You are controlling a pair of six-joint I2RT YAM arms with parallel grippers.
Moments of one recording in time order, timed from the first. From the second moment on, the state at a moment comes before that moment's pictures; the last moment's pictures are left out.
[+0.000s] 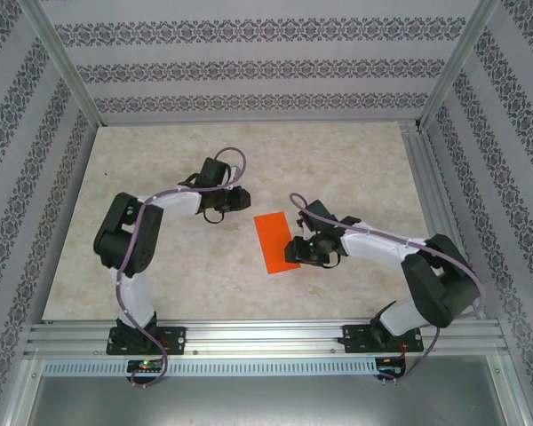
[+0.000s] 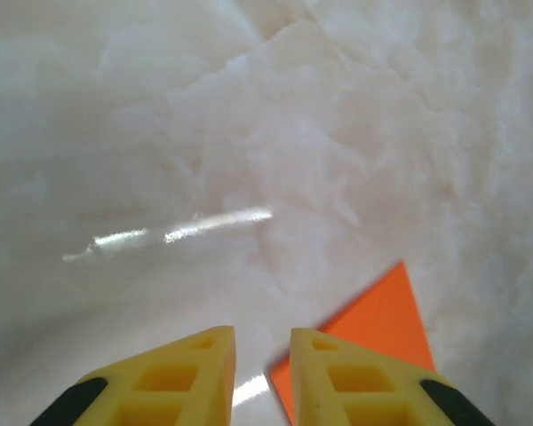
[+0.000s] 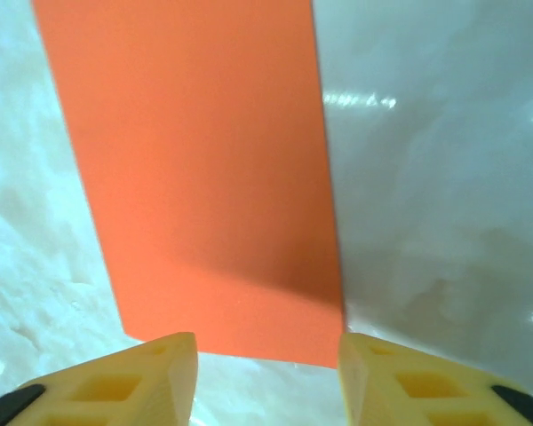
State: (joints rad) left arm -0.40 1.85 1.11 -0.15 0.40 -0.52; right arm 0.60 1.46 0.76 -0.50 -0.30 0.58
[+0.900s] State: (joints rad) left arm -0.65 1.56 0.79 -0.05 0.32 -0.77; right arm 0.47 1.52 0.68 -0.39 -0.50 0.57
